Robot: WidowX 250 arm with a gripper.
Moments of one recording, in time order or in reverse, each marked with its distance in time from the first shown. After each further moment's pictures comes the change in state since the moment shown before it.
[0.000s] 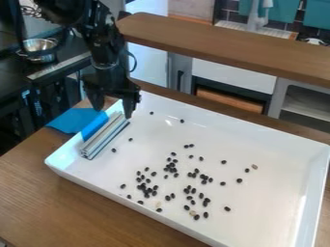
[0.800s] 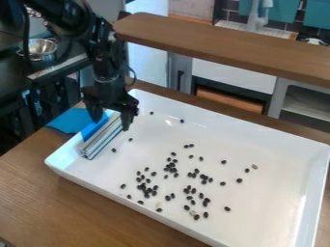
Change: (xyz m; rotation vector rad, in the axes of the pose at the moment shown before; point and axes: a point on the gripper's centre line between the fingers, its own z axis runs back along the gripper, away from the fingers) arm -0.011 0.002 -0.023 0.026 0.051 -0.010
